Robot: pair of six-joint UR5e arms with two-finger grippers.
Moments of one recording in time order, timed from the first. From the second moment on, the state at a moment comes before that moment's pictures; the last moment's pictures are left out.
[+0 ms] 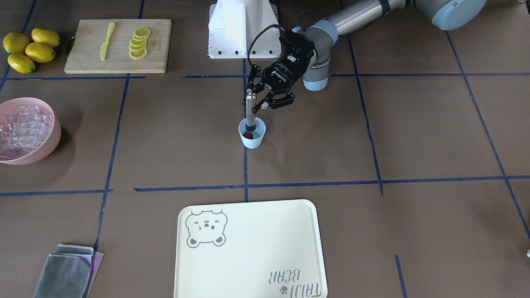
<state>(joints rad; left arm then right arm) -0.29 -2.20 -1.30 -3.45 -0.94 -0.34 1.60 -1.61 1.80 -1.62 2.40 -0.05</state>
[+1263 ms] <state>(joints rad) -0.27 -2.20 -1.27 -3.45 -0.94 -0.34 1.60 -1.61 1.79 -1.62 2.40 -0.05</state>
